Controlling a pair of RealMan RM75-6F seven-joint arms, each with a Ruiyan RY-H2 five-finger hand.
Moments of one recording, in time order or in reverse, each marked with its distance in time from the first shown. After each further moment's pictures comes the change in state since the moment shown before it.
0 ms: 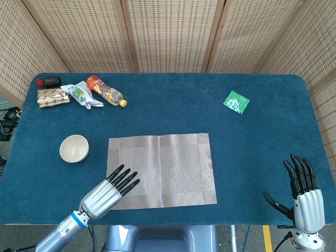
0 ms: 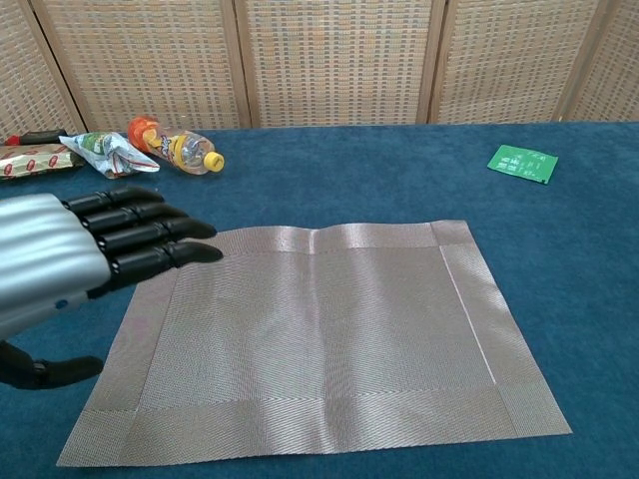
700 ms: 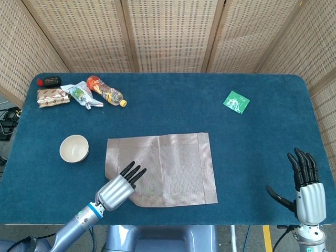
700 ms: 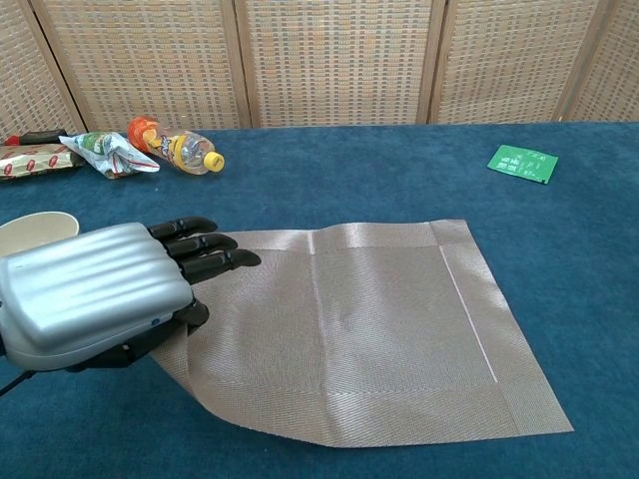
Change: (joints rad) left arm -0.102 -0.140 -0.074 0.077 -0.220 -0.136 0.171; right arm 0.026 -0.011 0.033 0.032 0.092 -0.049 0.058
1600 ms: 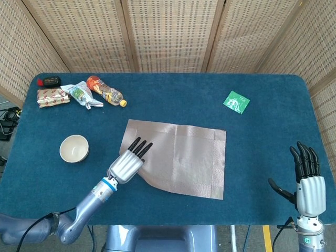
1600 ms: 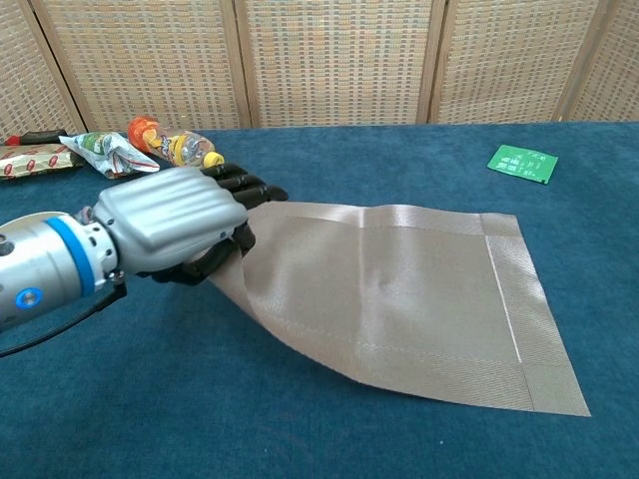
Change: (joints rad) left arm -0.133 -0.112 -0.162 0.178 -0.184 -0.063 -0.097; right arm 0.031 -0.036 0.040 0.071 0.065 -0.029 0.013
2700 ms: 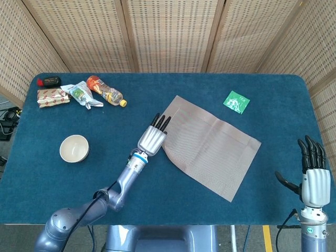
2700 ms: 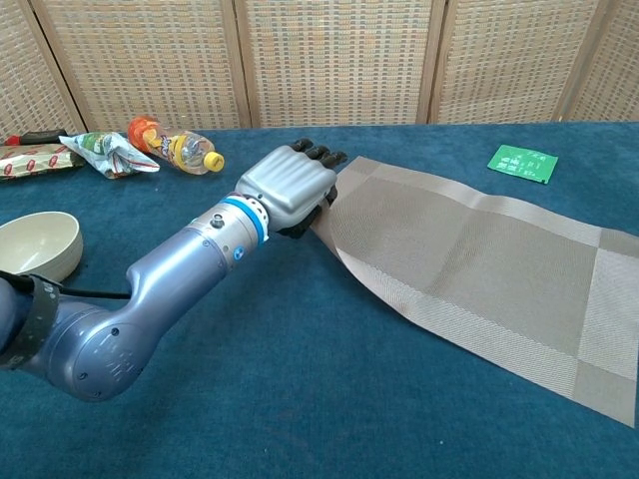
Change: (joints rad) left arm -0.292 -0.595 -0.238 1.048 -0.013 -0.114 -0.367; right arm 0.026 -0.023 0.051 0.083 0.120 -0.084 0.044
